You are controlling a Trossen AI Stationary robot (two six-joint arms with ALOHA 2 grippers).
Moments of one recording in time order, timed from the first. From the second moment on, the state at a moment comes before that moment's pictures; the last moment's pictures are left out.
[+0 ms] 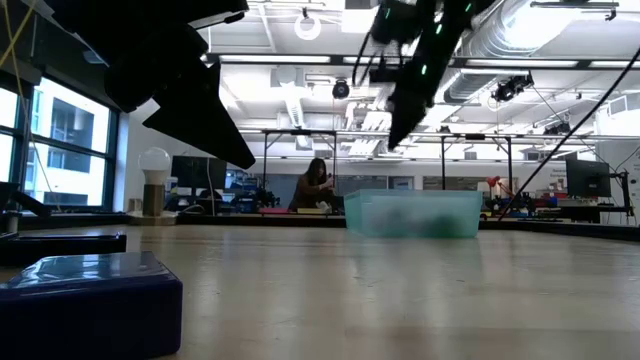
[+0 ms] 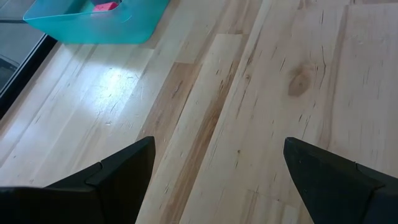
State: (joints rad) left arm -0.56 1.74 1.09 -0.46 -0.85 -0.65; right arm -0.37 1.59 1.25 -0.70 0.34 -0.10
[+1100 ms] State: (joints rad) left arm -0.57 1.56 1.10 -0.51 -0.42 -0.63; right arm 0.49 1.21 0.76 -0.12 0.67 0.22
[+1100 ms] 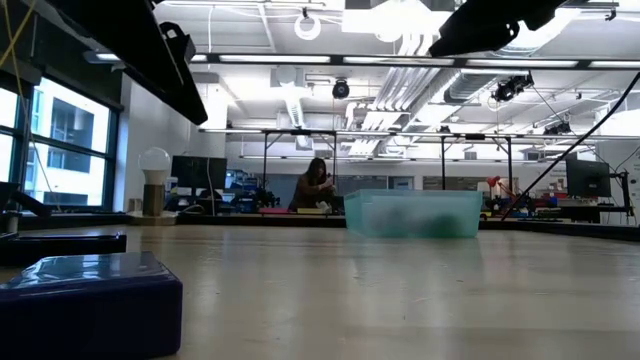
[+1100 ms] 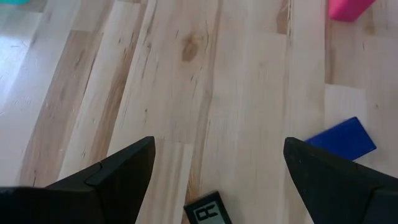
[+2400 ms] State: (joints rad) left arm -0.50 1.54 1.22 -0.36 0.01 -0.55; right arm 0.67 1.21 0.76 -0.12 0.66 0.27
